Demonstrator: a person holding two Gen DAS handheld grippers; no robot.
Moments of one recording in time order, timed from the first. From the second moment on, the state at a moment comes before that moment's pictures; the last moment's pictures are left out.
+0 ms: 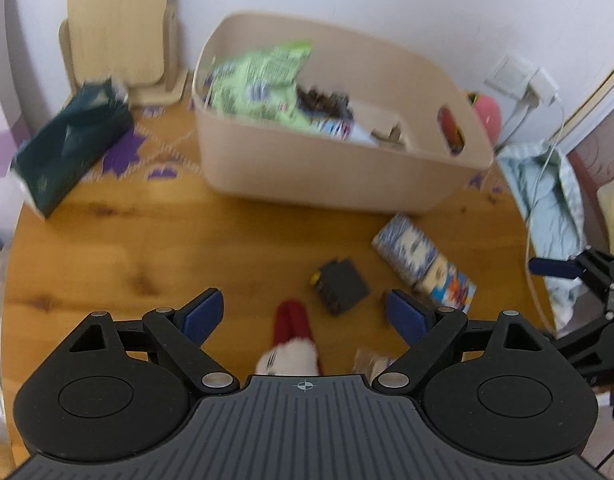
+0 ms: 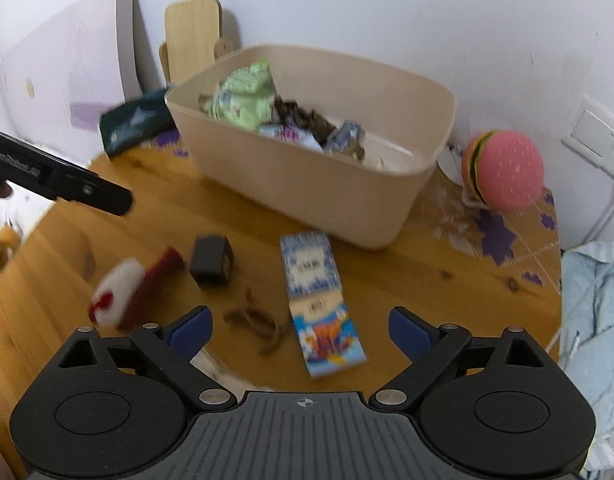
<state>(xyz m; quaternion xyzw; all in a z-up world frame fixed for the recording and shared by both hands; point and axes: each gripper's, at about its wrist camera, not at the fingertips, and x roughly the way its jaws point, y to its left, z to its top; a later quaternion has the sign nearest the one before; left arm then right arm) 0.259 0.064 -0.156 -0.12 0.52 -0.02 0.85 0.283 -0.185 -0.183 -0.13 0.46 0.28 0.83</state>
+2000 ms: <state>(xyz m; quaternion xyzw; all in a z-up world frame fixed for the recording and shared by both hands) 0.252 0.036 -0.234 -0.11 0.60 0.10 0.79 0.303 -0.176 -0.267 -0.19 0.47 0.33 0.80</state>
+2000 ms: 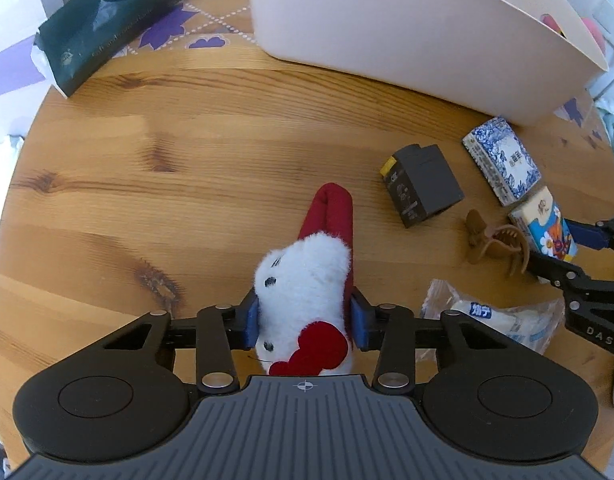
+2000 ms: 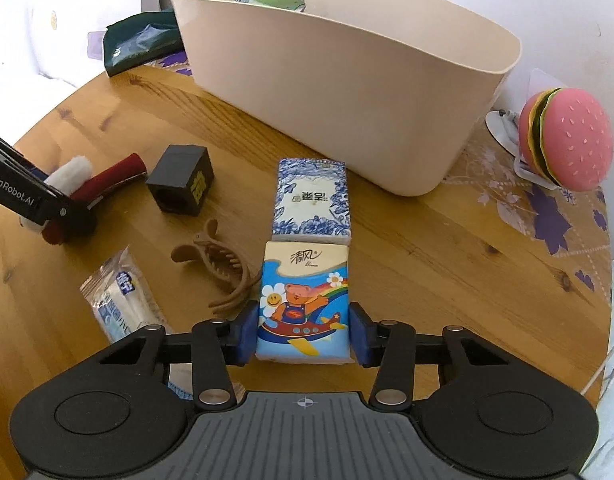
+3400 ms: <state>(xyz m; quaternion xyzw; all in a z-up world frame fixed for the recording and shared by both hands) 0.248 0.049 -0.133 -0.14 0.48 0.04 0.86 0.265 -0.234 -0.166 -0.05 0.41 0.27 0.87</state>
